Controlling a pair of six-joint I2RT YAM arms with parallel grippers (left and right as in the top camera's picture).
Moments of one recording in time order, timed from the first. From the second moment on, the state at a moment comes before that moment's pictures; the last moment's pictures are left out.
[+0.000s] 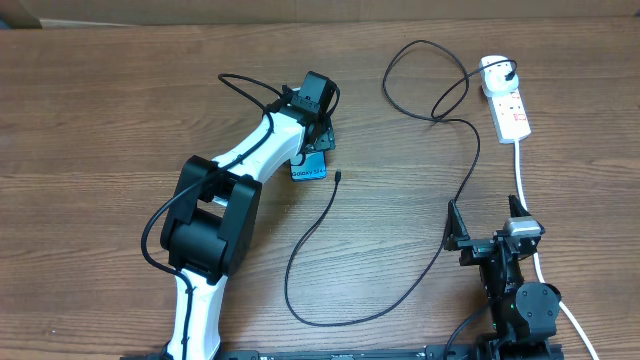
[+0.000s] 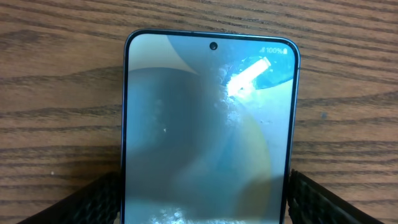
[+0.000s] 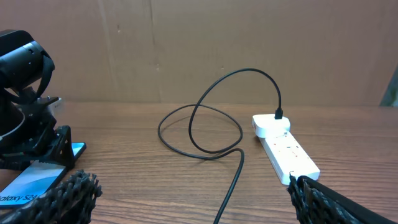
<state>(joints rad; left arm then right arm) -0.45 2.20 1.59 -0.61 -0.16 -0.60 0.07 0.01 0.02 -0.03 -0.02 0.02</state>
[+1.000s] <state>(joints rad) -0.45 2.20 1.59 -0.62 -0.16 -0.60 0.07 0.01 0.02 -0.03 -0.02 0.02</state>
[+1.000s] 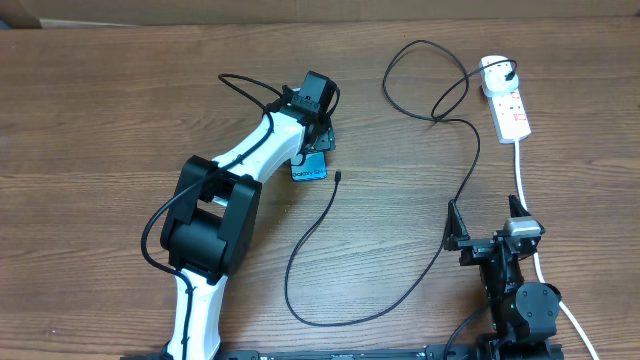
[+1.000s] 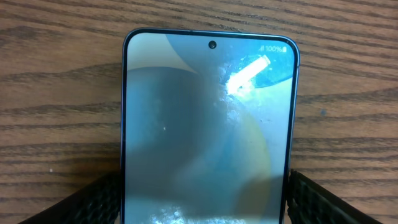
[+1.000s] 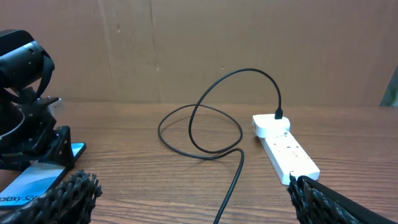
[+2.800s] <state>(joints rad) -0.45 2.20 1.60 -0.70 -0.17 -0.60 0.07 0.01 0.02 -0.03 -0.02 0.02</state>
